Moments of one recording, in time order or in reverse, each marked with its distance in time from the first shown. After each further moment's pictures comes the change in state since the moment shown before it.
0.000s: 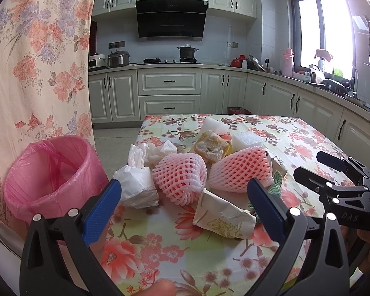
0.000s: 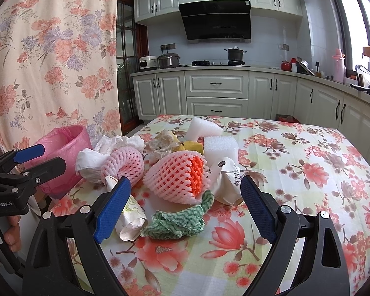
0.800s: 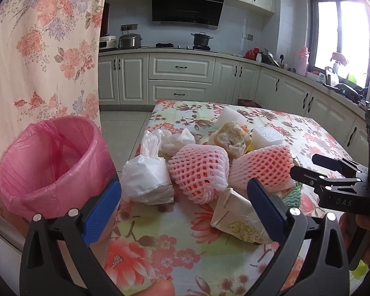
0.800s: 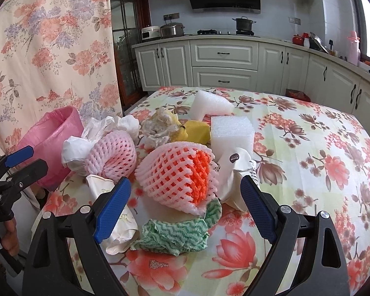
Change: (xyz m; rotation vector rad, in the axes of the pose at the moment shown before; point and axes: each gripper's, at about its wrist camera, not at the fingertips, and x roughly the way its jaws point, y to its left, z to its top) left arm 0.038 0.027 -0.003 -0.081 0.092 0.044; right arm 0.071 -0.006 0.021 0.000 0.208 0.046
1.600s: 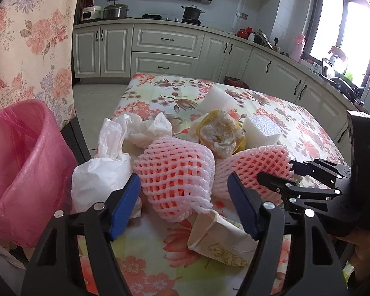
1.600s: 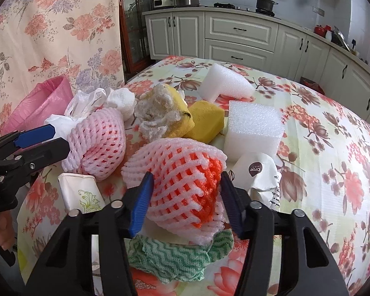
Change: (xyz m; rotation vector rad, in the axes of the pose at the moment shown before) left arm 0.071 -0.018 0.022 -0.039 0.175 -0.126; right arm 0.062 0.005 0.018 -0.101 0.184 0.021
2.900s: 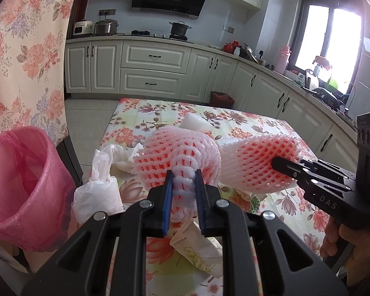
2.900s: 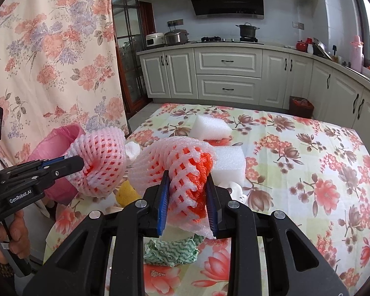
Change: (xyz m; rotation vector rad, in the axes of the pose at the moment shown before) left arm -0.060 -0.030 0.025 0.021 -0.091 -0.062; right arm -0.098 -0.020 0.007 0.098 -0.222 0.006
